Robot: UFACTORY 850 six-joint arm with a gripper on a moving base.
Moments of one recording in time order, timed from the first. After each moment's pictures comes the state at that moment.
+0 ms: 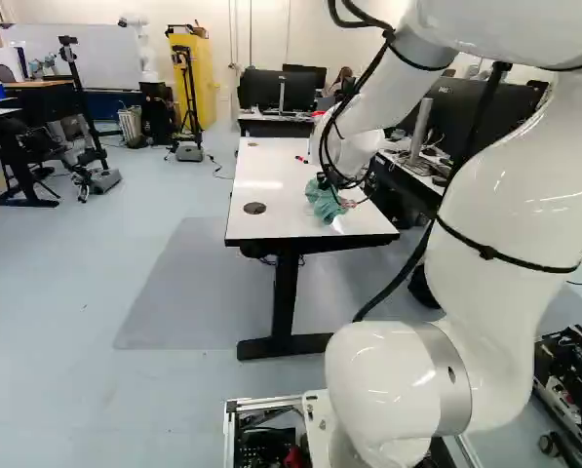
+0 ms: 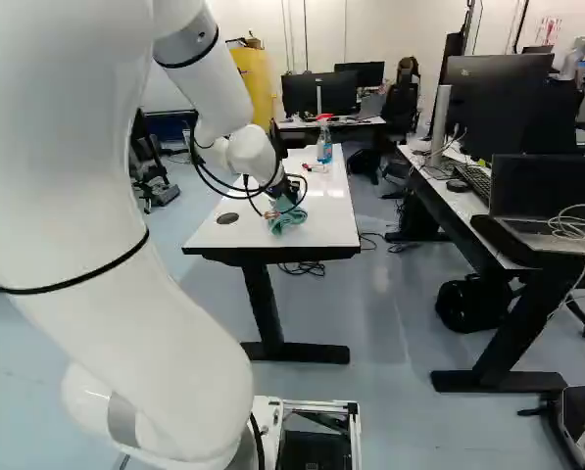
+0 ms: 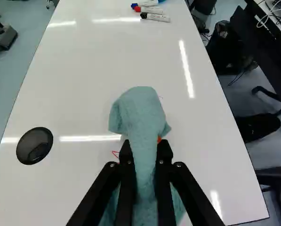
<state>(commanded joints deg) -5.7 -4.9 -44.3 -1.2 3.9 0.0</state>
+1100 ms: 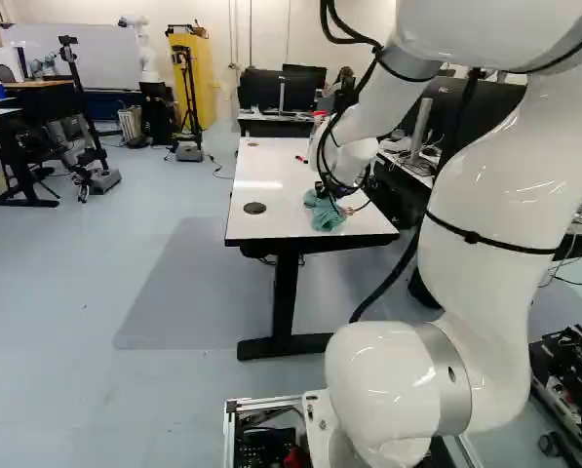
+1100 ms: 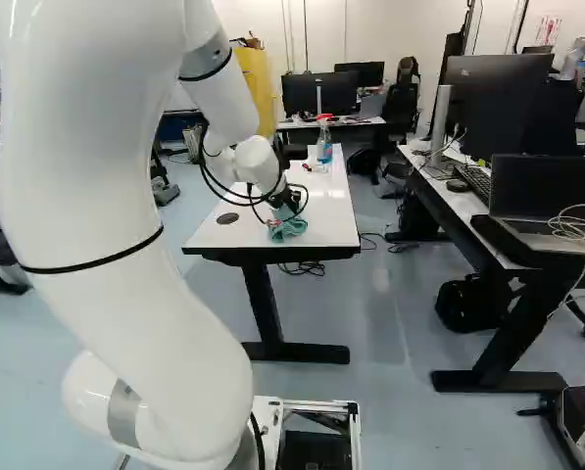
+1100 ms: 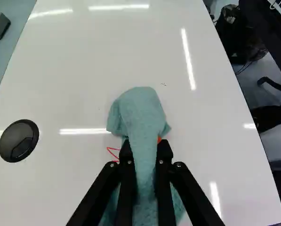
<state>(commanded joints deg) -5.7 -8.8 -45.1 -1.2 3.8 0.0</state>
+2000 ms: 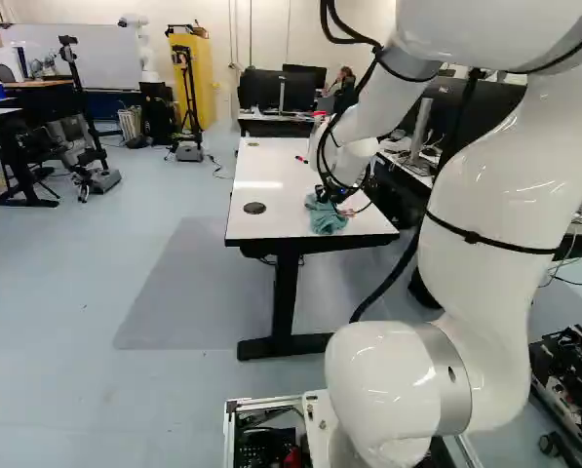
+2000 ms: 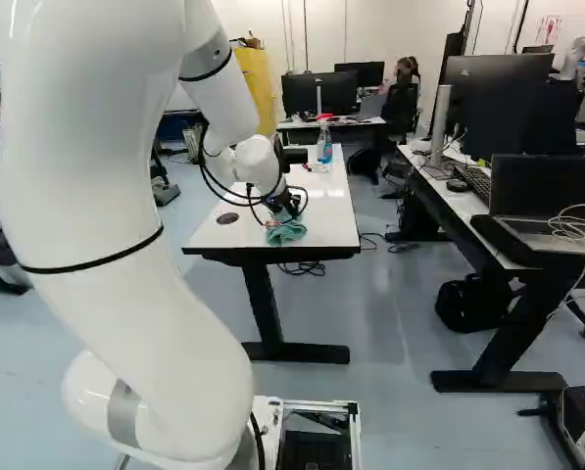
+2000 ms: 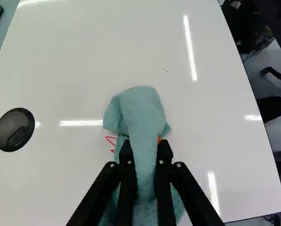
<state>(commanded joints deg) -5.7 -8.8 -45.1 -1.2 -0.3 0.0</state>
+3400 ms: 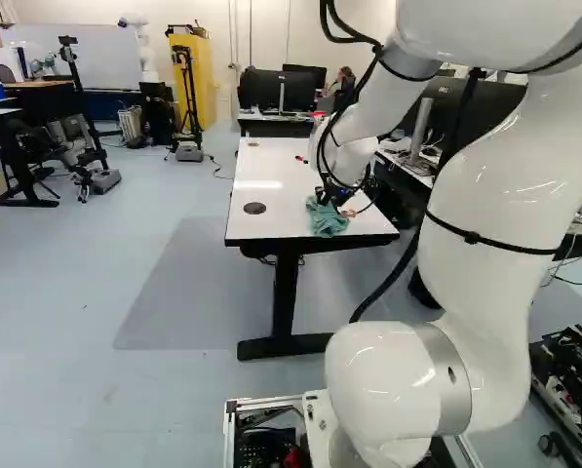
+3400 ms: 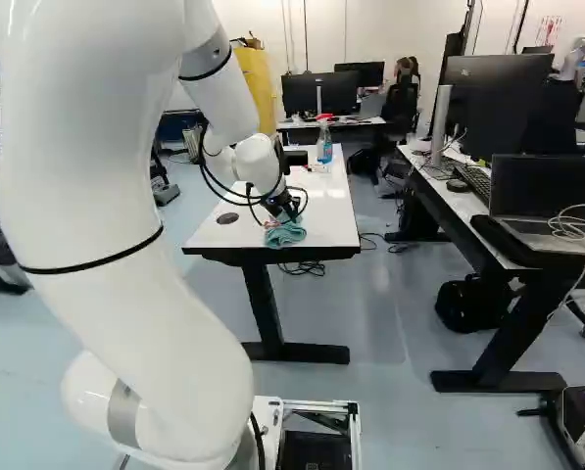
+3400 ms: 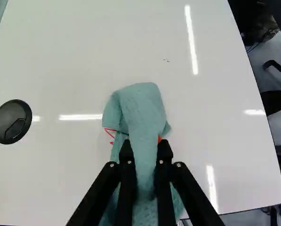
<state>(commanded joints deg) -5.7 -8.8 -45.1 -1.2 -3.6 0.0</state>
